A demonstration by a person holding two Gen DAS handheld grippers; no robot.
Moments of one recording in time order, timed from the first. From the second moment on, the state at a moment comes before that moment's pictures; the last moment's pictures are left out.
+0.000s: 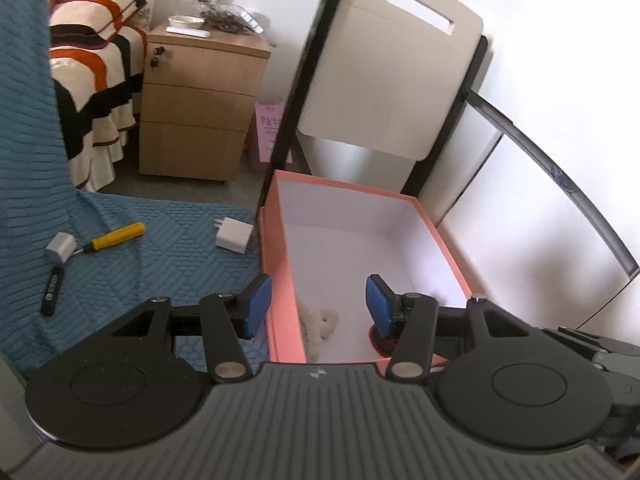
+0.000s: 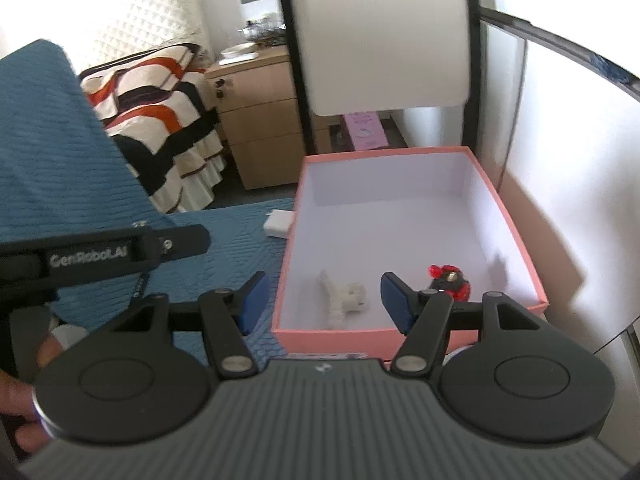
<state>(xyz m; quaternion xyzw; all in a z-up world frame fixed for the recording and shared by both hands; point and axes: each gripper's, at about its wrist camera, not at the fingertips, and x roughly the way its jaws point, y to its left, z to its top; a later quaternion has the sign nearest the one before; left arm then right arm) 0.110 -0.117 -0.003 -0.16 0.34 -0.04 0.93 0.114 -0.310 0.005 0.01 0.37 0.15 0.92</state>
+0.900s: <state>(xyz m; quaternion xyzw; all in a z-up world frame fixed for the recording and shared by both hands) -0.013 -0.036 -0.024 -0.17 0.31 0.04 0.93 0.041 -0.236 -0.023 0.01 0.37 0.21 0.91</state>
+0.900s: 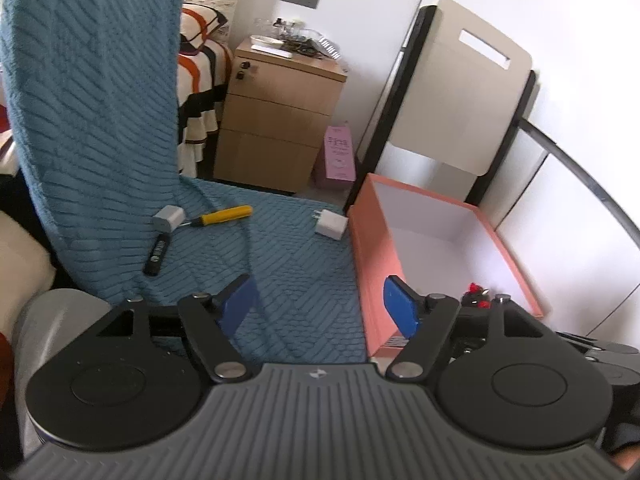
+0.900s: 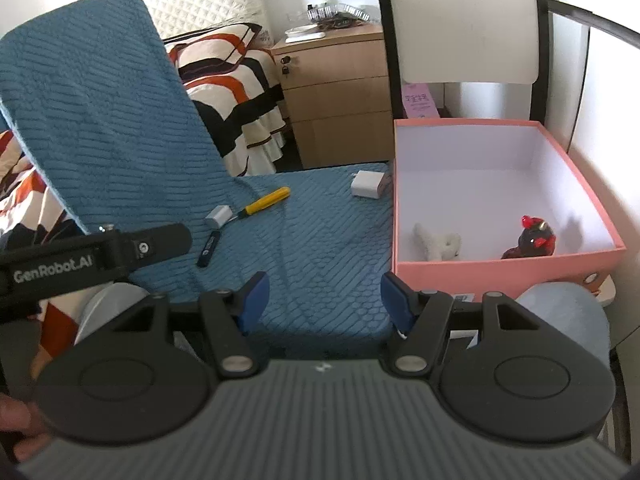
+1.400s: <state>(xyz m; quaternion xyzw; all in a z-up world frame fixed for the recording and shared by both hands) 0.041 0.013 -0.074 -0.15 0.33 0.06 0.93 0.070 -0.208 -0.056 0.00 0.38 0.19 0.90</state>
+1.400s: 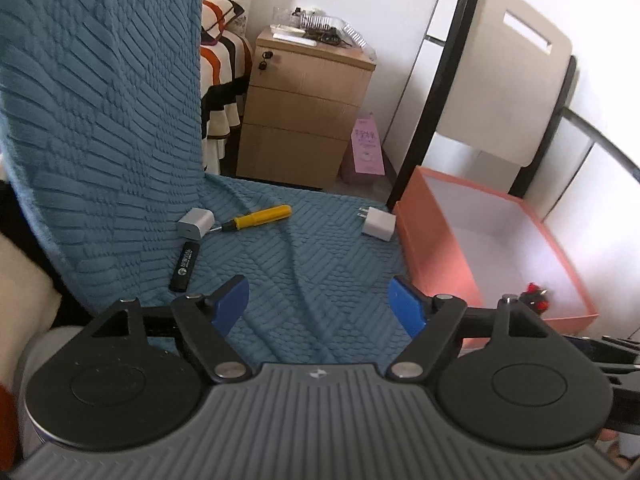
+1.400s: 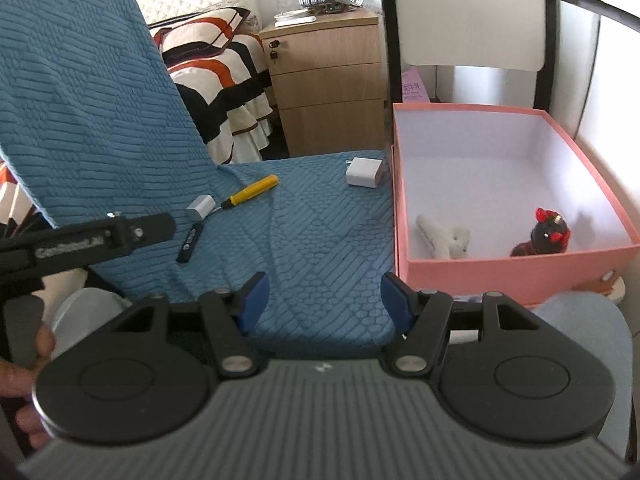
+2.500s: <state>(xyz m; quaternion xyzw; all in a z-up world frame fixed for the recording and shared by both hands) 0.200 0.099 -0.196 -0.11 0.33 0.12 0.93 0.203 -0.120 -0.139 -0.03 0.38 0.16 0.91</state>
